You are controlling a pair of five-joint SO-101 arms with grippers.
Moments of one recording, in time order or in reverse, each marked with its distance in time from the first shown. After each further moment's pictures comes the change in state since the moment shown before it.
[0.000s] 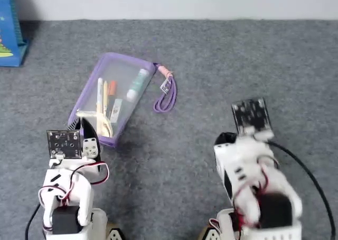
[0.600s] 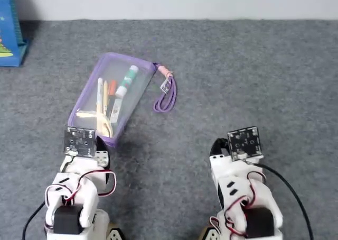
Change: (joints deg) left arm 6.1 0.0 0.0 13.8 0.0; right arm 0.2 -23.2 30.2 -11.6 -0.2
